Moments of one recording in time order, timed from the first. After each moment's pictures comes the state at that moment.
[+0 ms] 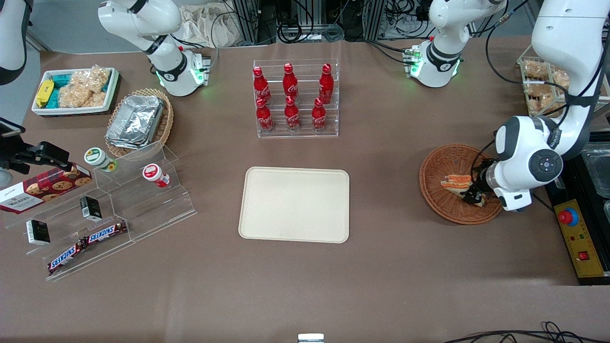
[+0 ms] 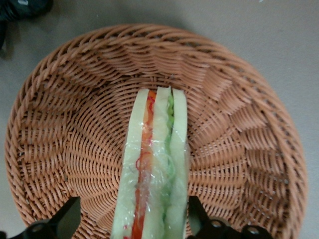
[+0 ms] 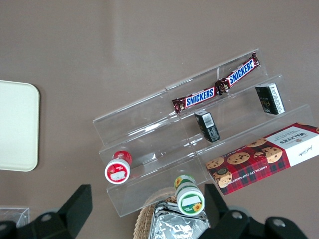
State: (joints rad) arm 0.35 0.36 -0.34 -2.10 0.21 2.23 -1.20
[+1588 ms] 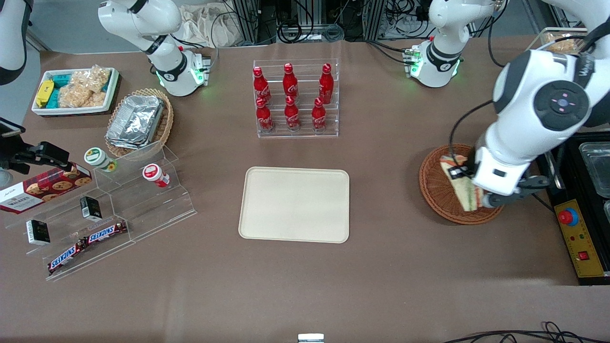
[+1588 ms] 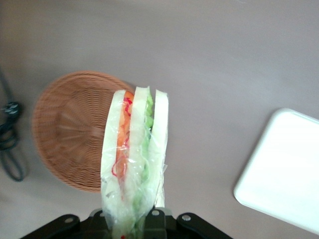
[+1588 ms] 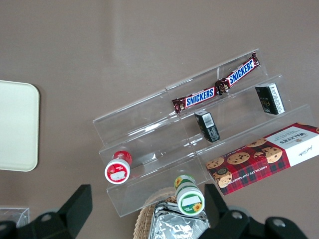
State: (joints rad) arm 0.32 0.26 -0.70 -1.58 0.20 1.72 -0.67
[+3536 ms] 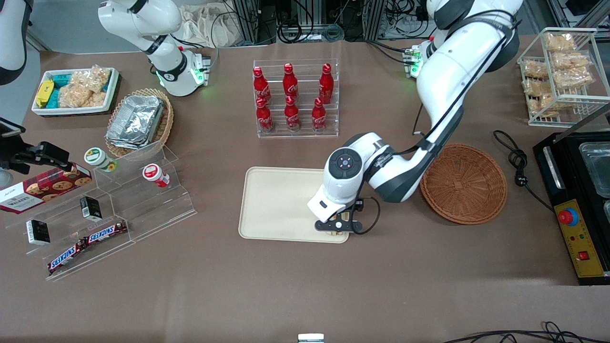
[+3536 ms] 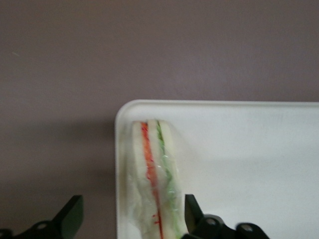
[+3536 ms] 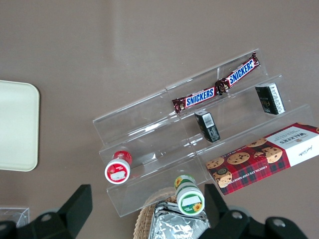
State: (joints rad) arm -0.20 0.81 -0.60 -1.30 0.55 2.03 -0.84
